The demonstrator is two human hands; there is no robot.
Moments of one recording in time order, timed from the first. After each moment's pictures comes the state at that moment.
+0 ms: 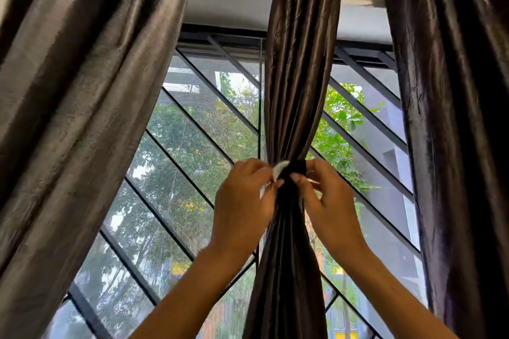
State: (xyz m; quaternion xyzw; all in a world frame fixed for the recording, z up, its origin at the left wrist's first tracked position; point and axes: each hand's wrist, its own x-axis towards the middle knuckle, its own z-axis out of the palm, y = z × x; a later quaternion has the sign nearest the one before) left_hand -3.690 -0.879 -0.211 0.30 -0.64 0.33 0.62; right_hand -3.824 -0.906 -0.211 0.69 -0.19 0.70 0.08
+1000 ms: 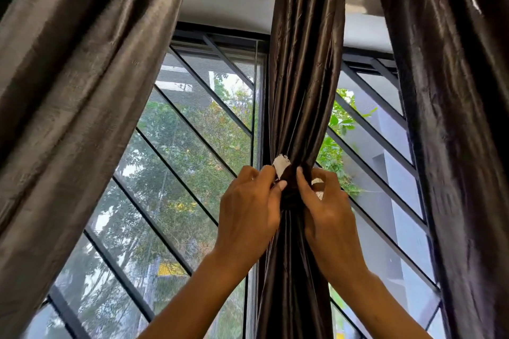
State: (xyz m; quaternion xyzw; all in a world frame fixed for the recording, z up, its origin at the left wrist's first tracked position) left_hand -3.706 -0.885 -0.217 0.32 -0.63 0.36 0.62; right_hand -3.840 -0.913 -0.235 0.65 -0.25 0.61 0.39
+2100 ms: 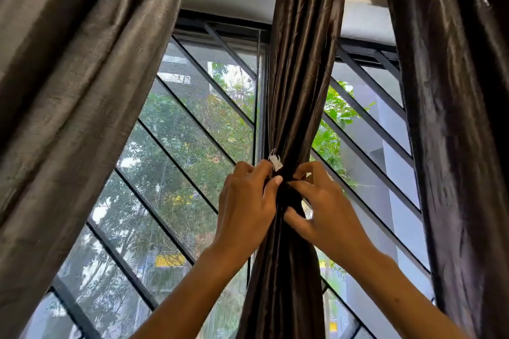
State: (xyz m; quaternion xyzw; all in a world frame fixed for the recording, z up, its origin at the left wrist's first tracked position) left_hand -3.692 -0.900 -0.223 0.31 -0.65 0.28 0.63; right_hand -3.838 -0.903 -0.223 0.75 -0.29 0.52 0.28
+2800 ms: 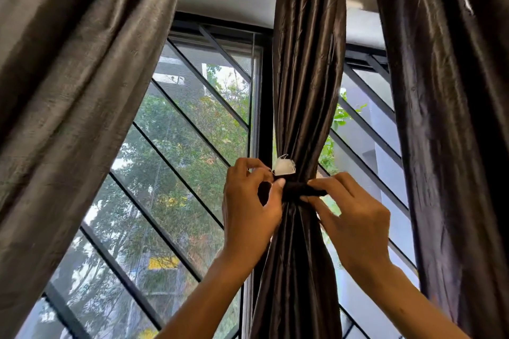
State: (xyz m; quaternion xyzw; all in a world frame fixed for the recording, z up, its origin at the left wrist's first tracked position) left_hand -3.711 -0.901 -0.224 0.25 -0.60 0.20 0.73; right_hand -3.859 -0.891 -0.235 0.61 -0.24 0.62 0.43
